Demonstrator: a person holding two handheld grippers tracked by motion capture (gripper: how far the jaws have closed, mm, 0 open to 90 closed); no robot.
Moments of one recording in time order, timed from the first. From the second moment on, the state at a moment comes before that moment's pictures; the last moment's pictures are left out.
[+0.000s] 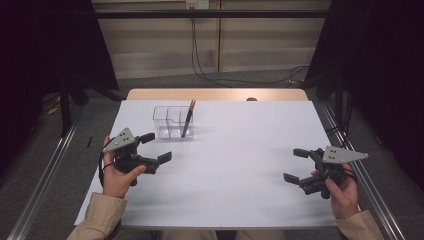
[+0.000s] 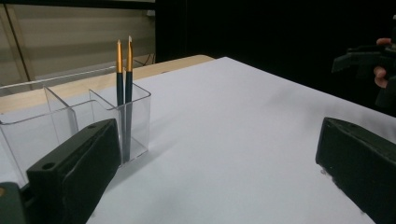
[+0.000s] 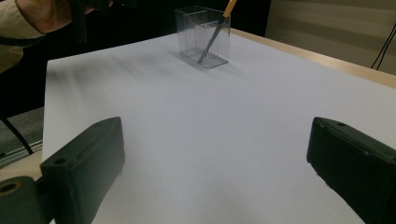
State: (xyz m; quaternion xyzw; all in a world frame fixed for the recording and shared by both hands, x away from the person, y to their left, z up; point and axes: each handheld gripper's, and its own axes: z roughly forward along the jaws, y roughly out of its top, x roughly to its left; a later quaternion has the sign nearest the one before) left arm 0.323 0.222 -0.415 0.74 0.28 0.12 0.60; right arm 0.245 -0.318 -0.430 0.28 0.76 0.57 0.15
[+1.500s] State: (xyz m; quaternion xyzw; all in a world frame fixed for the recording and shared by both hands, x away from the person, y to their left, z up) left arm 0.291 0.252 -0.417 0.74 0.27 0.14 0.60; right arm 0.246 -0.319 -0.430 0.29 0.76 0.56 0.15
